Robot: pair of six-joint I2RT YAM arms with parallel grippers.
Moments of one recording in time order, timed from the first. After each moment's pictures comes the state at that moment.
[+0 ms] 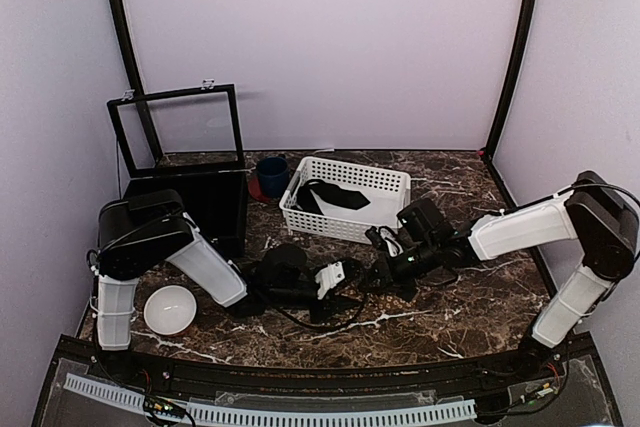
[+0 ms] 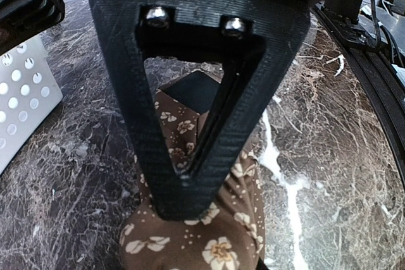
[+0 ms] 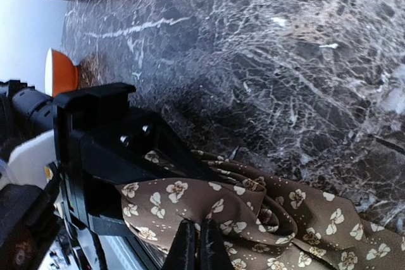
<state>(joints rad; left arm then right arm) -1.05 2.09 0.84 0.79 0.31 0.18 0.78 1.61 0.73 -0.04 -0.56 0.65</state>
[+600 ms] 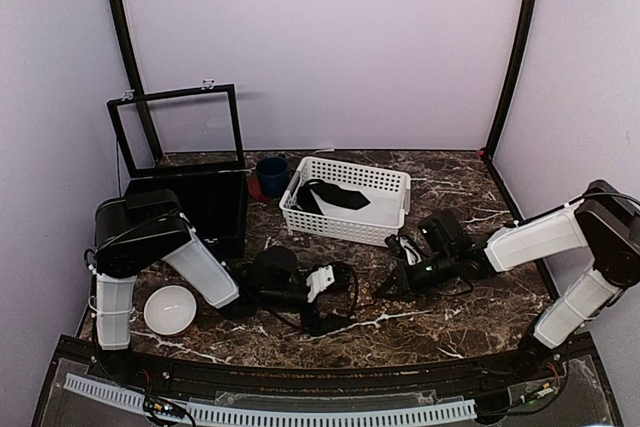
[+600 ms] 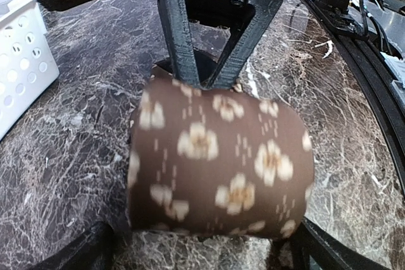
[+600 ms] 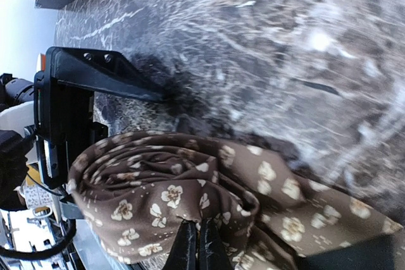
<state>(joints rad) -1.03 2.07 0.77 0.83 0.37 0.17 0.72 1.54 0.58 0.05 -0.56 0.64</state>
